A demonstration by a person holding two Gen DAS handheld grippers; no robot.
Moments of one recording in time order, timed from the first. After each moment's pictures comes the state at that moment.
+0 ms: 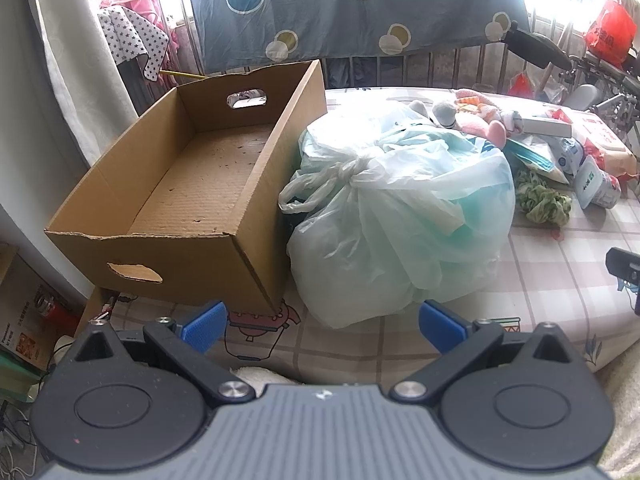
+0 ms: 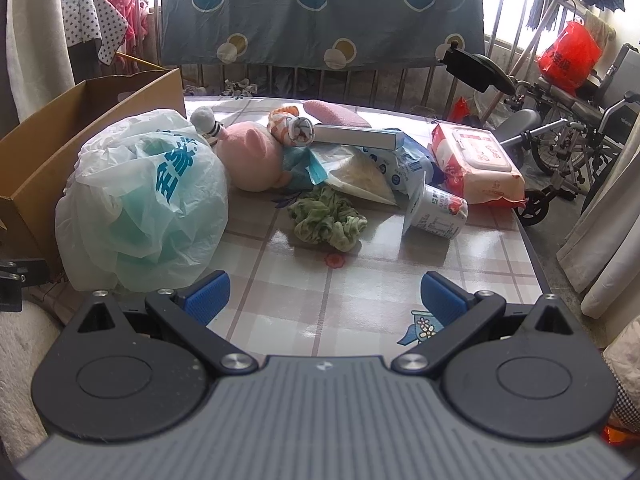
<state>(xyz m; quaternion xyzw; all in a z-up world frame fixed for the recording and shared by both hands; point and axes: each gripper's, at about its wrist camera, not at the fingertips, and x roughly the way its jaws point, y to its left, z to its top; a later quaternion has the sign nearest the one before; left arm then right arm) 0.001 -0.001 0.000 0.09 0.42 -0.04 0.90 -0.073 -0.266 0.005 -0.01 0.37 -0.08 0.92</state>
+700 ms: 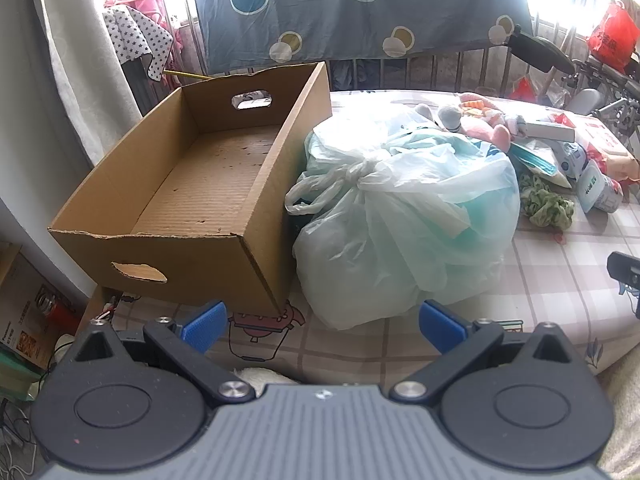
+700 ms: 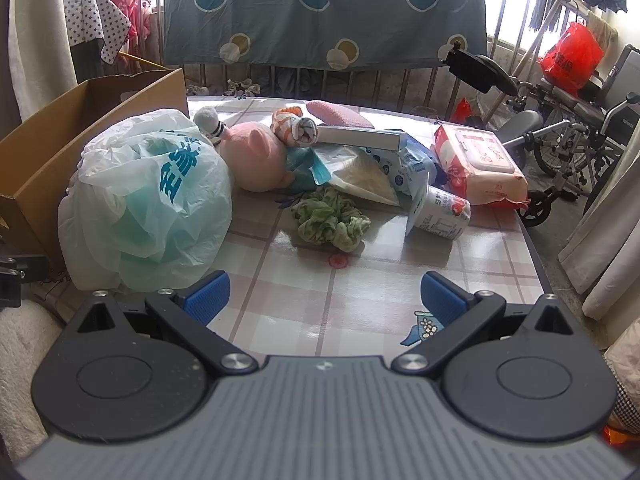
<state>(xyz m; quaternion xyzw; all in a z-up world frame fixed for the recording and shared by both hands) 0.002 0.003 0.001 0.08 0.42 -0.04 0.90 -0.072 -0.263 0.005 -0.01 0.37 -0.08 0.92</state>
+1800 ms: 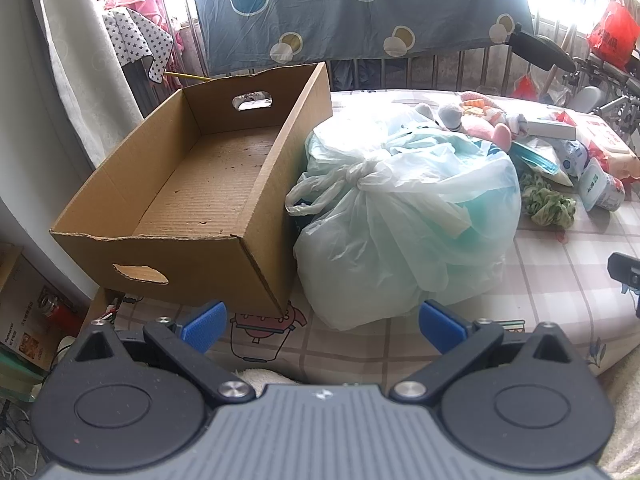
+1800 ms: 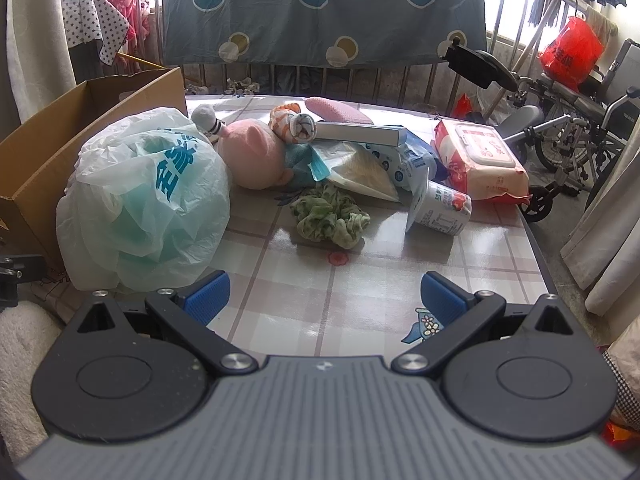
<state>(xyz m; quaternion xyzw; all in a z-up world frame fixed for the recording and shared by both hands) 0.002 0.004 0.001 0.09 0.42 -0.04 0.90 -0.071 -0.266 0.002 -0.01 0.38 -0.08 0.92</state>
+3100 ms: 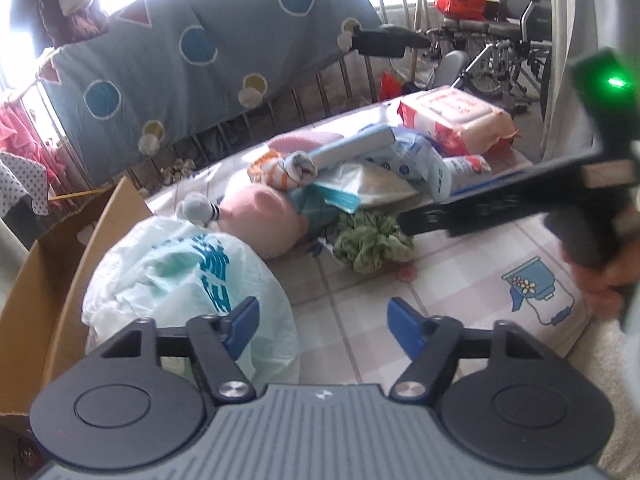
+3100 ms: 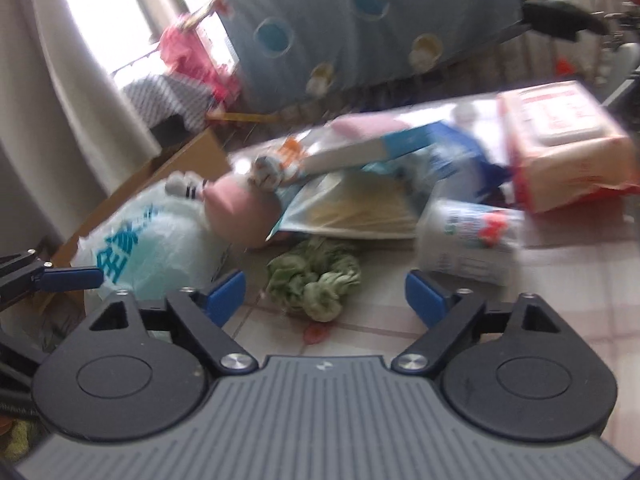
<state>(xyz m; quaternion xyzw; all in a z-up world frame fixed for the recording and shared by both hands) 0.009 -0.177 -0.017 0.21 0.34 -0.20 0.89 0.023 -0.429 -0.064 0.16 0.34 0.14 0.92</state>
